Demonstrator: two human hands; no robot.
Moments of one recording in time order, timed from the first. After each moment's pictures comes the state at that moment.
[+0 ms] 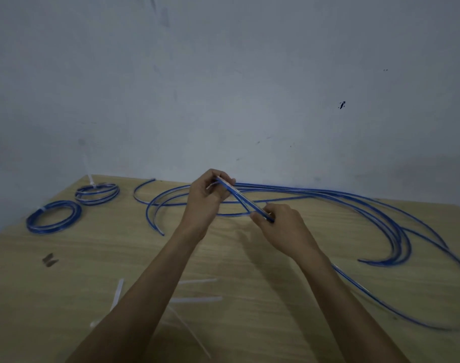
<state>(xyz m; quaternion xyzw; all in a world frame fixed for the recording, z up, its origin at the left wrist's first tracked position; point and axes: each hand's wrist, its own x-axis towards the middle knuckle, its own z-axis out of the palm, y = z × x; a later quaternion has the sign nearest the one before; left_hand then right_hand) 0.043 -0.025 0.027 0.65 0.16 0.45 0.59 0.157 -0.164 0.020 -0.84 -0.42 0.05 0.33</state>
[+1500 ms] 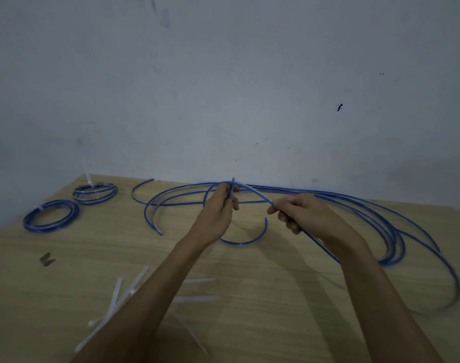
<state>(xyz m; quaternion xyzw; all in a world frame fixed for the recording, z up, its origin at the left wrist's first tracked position) 0.053 -0.030 0.001 0.81 0.19 0.34 0.44 0.183 -0.200 0.059 -0.73 -0.42 0.26 0.47</state>
